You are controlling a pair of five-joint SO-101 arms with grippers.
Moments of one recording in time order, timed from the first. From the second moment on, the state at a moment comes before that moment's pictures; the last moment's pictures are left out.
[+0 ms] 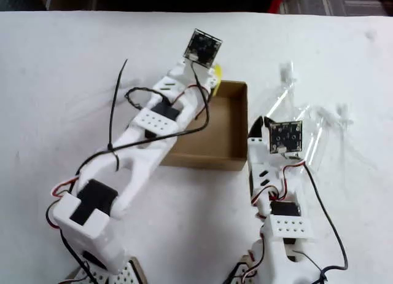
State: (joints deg) left arm 19.9 11.9 18.4 4.5 -1.9; right arm -1.9 -54.1 88.4 -8.9 8.3
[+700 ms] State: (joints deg) left arm 19.7 8.1 18.4 11.5 -1.0; right arm -2.0 -54.1 88.4 -8.9 8.3
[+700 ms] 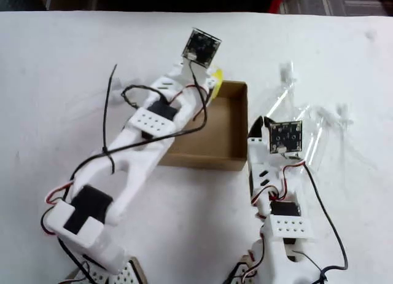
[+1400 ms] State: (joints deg) left arm 18.9 7.5 -1.0 30.0 4.0; right arm -2.0 -54.1 88.4 -8.9 8.3
